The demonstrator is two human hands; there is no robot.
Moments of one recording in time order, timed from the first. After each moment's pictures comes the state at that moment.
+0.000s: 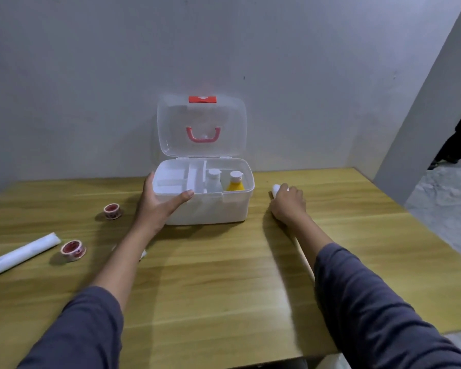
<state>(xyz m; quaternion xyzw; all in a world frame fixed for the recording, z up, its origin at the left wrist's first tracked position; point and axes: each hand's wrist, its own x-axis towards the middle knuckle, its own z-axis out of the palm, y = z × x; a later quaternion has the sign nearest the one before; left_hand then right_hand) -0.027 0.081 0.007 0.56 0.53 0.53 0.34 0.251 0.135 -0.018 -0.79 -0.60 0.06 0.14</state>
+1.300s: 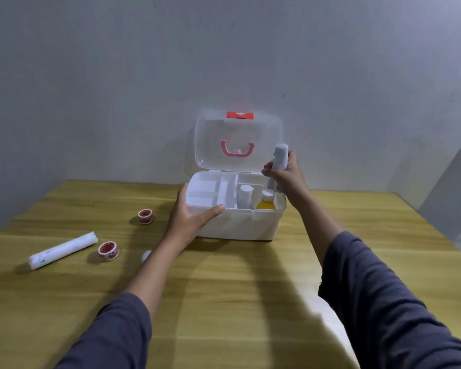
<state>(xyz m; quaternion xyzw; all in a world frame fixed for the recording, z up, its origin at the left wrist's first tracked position) -0.022 0.081 0.006 0.54 0.53 0.56 0.34 0.189 0.175 0.060 -0.48 -0.58 0.39 0.53</state>
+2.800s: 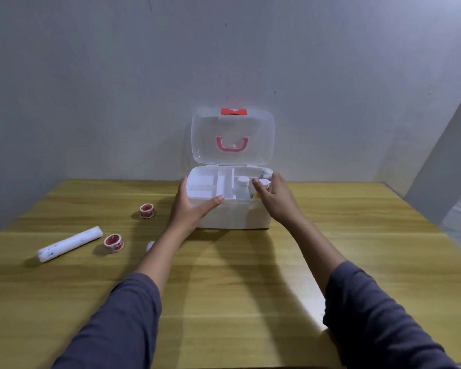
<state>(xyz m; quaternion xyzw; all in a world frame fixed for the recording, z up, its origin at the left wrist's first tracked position) -0.020 0.079 0.008 0.55 0.53 0.56 0.31 0.180 0.111 0.028 -0.57 -0.68 0.21 0.41</state>
